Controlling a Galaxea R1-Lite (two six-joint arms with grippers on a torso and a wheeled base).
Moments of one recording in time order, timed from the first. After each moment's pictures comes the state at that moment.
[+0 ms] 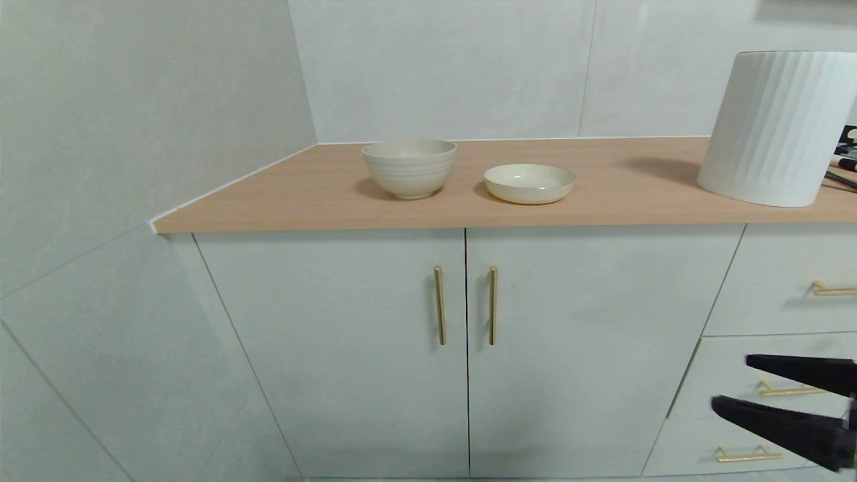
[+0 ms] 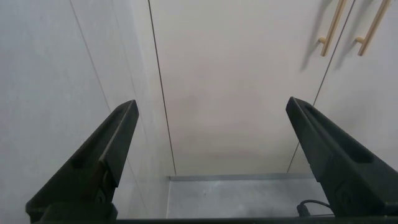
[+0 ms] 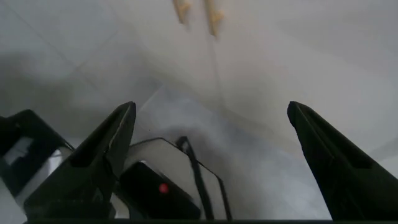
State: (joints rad) left arm 0.00 0.00 0.00 0.01 -0.03 0.00; right arm 0.35 1.07 -0.52 -0.13 0.32 0.08
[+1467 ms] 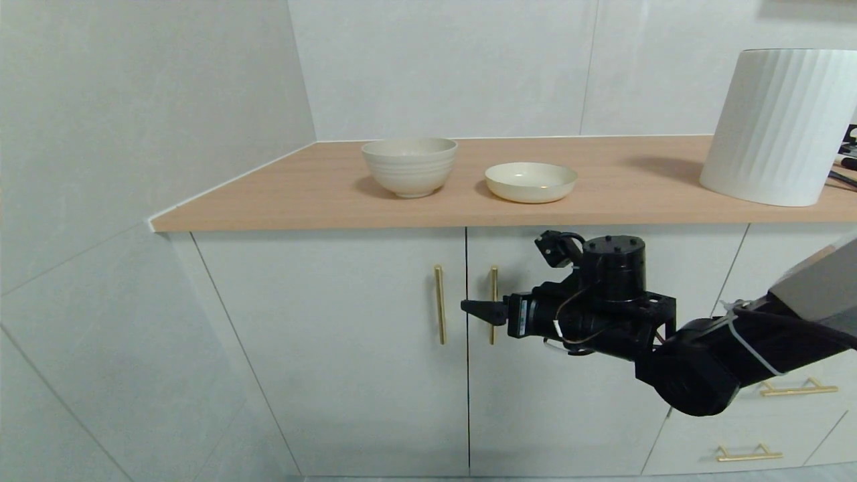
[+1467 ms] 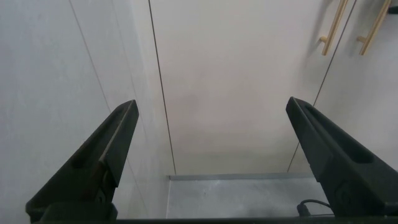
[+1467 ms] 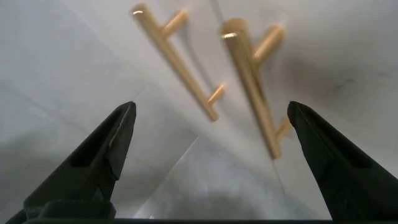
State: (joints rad) left arm 0.00 0.00 0.00 0.01 -0.03 0.00; right arm 0.58 2.05 -0.95 -0.86 0.25 0.37
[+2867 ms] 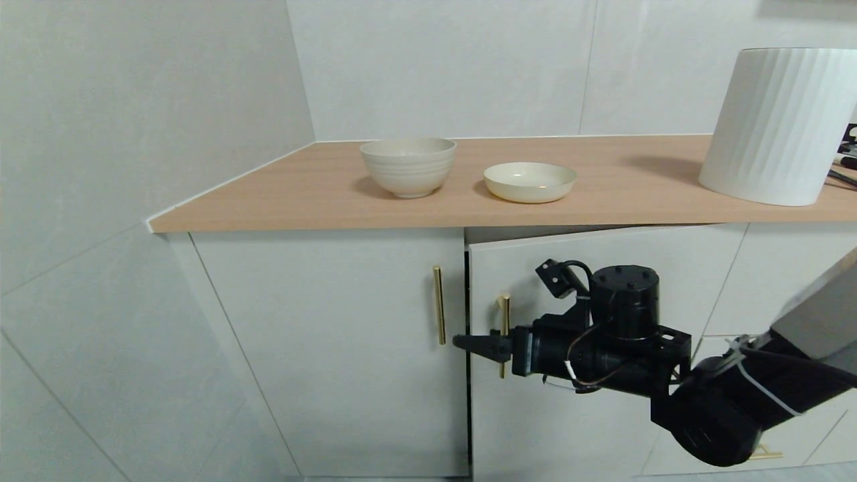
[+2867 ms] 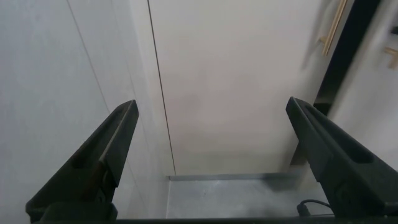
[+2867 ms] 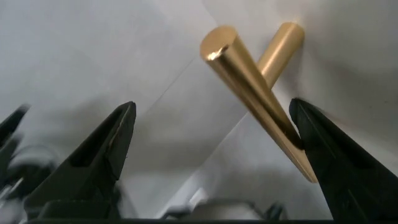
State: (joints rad) left arm 0.00 0.00 0.00 0.01 -0.03 0.00; right arm 0.66 2.02 -0.76 -1.02 0.43 0.52
